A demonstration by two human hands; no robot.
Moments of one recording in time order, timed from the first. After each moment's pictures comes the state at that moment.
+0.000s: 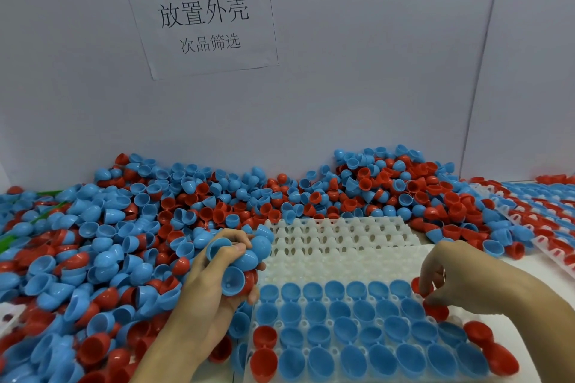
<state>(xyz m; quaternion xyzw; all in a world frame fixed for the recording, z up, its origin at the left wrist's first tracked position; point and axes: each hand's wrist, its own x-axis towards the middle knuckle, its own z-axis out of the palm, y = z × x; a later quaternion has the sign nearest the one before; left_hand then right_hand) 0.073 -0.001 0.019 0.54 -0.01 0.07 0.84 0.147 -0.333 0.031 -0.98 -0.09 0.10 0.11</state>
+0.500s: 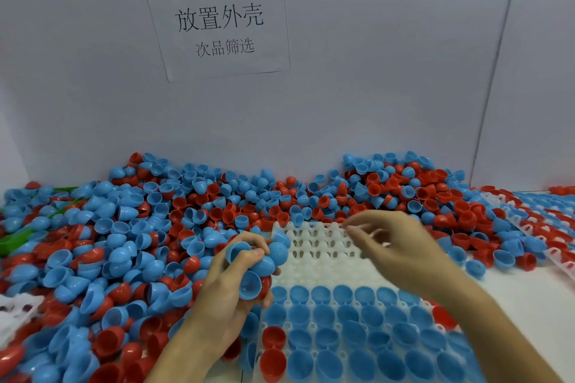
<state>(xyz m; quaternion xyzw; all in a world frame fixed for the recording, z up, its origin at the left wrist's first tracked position) 0.073 -0.005 0.019 0.56 -0.02 0.07 0.83 0.127 -0.239 0.062 -0.90 -0.21 -0.07 0.38</state>
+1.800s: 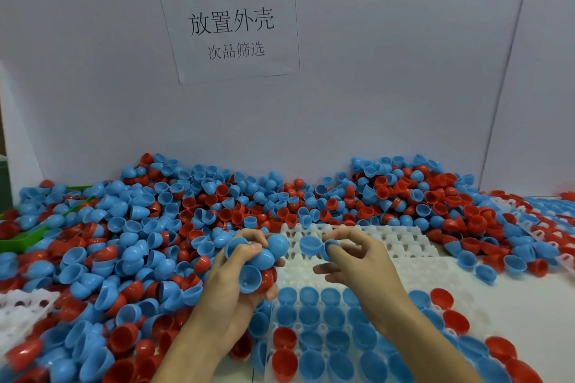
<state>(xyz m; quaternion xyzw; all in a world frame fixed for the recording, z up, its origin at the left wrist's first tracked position) 0.071 0.004 0.024 0.50 -0.01 0.06 0.86 0.117 -0.179 0.025 -0.69 -0.07 0.02 0.72</state>
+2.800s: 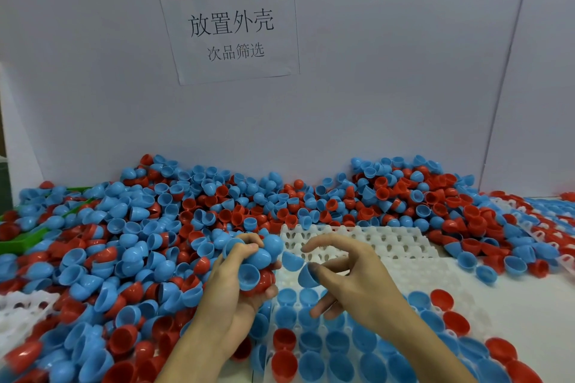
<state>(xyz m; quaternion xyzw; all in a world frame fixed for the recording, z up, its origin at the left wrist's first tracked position) 0.070 -0.003 0.025 0.49 0.06 0.07 0.86 0.105 -0.183 0.028 -0.74 -0.21 0.08 0.64</state>
